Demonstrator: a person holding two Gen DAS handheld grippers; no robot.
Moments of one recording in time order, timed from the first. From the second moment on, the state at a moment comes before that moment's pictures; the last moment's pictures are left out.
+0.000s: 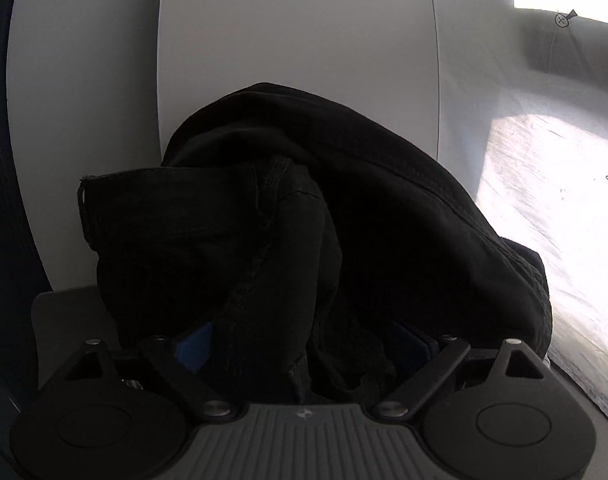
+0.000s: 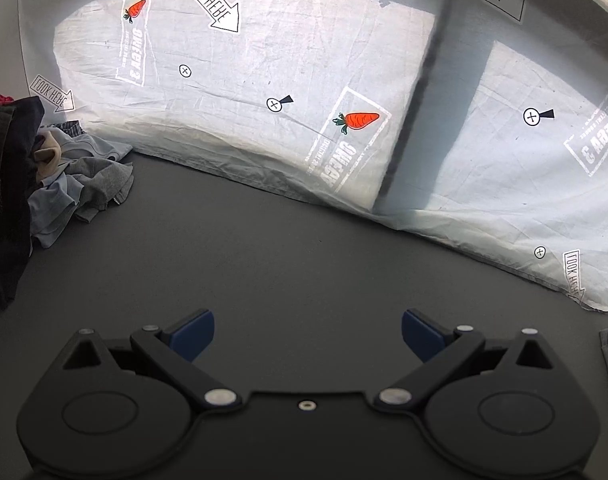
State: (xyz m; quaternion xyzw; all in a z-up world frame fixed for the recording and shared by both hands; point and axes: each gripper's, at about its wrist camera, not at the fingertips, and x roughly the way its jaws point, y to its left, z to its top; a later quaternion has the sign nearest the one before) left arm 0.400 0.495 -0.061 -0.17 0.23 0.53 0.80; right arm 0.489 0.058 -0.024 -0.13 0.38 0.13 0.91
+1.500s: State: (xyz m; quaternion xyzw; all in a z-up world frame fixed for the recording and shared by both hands) left arm 0.395 0.029 -0.054 -0.18 0.41 0.07 0.89; right arm 0.403 -0.352 -0.007 0.05 0.41 -0.12 0.90
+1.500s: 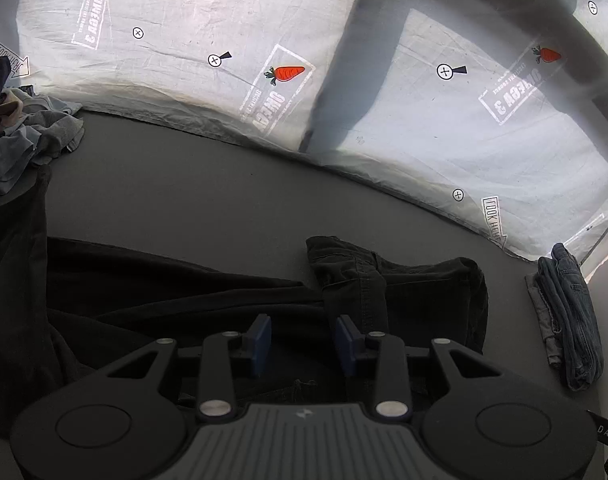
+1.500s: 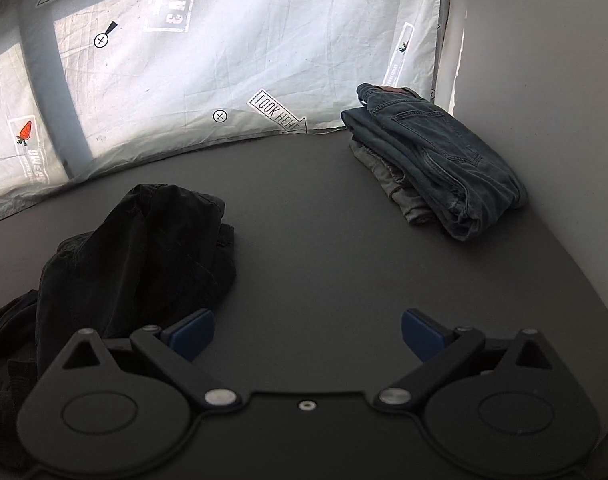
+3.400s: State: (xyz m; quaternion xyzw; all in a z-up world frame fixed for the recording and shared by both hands) left arm 0.466 0.241 -0.062 -0.28 0.27 0.29 0.87; right arm 0.567 -0.292 0.068 0.25 0.30 0.14 0.91
